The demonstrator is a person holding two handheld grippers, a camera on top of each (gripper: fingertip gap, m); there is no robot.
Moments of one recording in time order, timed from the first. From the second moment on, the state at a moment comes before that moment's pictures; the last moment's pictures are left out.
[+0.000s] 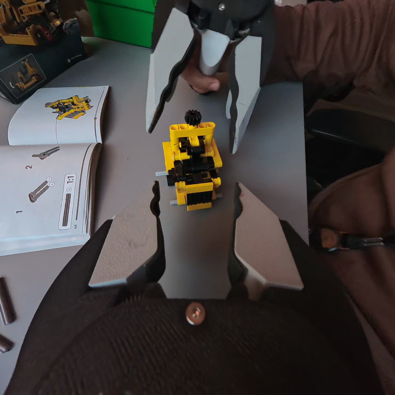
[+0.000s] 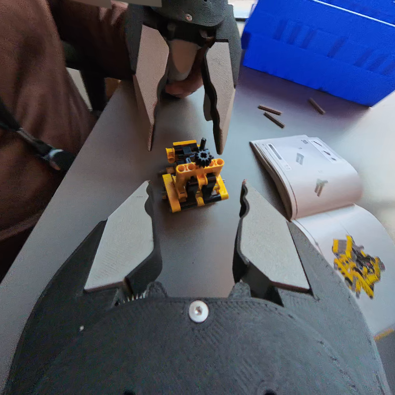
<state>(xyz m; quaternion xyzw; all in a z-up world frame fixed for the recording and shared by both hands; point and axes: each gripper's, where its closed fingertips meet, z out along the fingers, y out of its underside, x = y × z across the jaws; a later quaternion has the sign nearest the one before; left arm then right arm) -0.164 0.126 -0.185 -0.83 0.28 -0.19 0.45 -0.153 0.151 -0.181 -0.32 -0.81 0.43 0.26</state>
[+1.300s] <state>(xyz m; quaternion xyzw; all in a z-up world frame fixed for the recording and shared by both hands) -0.166 0.127 -0.202 -0.85 0.29 -0.16 0.41 -0.164 0.114 -0.183 -0.14 -0.85 0.49 0.12</state>
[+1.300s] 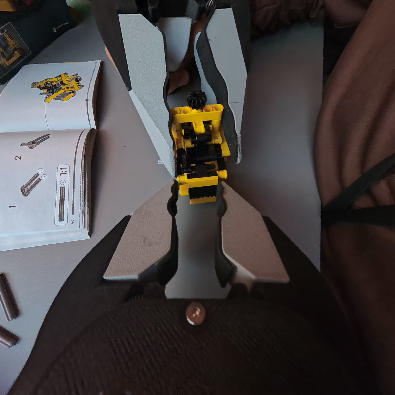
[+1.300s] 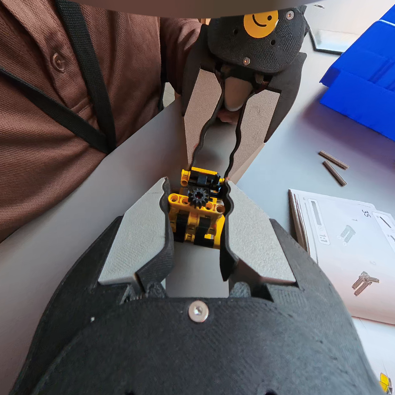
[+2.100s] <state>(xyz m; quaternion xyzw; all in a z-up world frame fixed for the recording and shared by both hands) -0.177 0.137 -0.201 -0.87 0.23 -0.13 0.42 -0.178 0.125 -0.182 -0.22 -0.83 0.48 0.18</state>
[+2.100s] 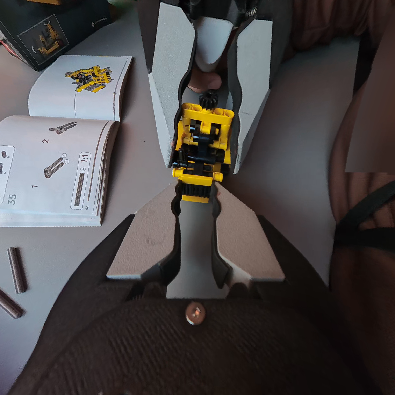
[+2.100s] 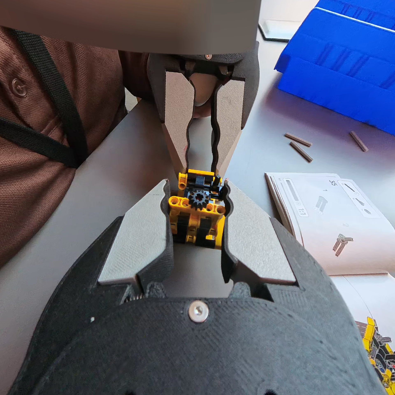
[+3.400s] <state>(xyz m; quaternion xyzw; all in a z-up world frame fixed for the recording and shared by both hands) -0.174 0.149 -0.193 -0.86 0.21 -0.13 0.45 -0.176 0.138 -0.182 -0.22 -0.84 0.47 0.16</state>
